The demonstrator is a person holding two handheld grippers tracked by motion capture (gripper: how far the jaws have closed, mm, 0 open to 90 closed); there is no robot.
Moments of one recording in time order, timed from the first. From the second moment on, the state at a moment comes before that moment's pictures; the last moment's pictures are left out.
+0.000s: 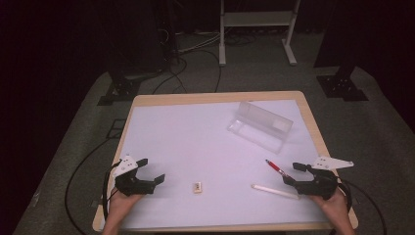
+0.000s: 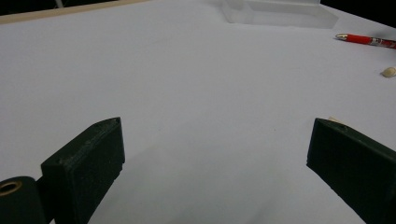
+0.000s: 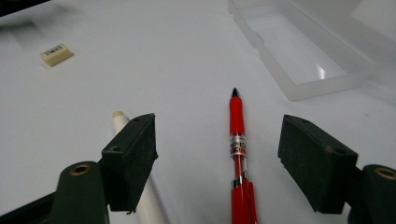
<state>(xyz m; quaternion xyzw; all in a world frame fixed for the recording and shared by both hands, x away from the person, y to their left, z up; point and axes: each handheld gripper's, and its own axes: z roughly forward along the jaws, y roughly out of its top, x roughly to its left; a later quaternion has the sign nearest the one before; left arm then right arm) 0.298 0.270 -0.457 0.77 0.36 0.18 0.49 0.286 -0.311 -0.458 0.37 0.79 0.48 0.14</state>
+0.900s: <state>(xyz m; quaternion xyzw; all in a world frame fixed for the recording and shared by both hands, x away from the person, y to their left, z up) 0.296 0.275 -0.454 0.76 0.37 0.18 0.50 0.332 -0.277 -0.425 0.33 0.83 0.44 0.12</state>
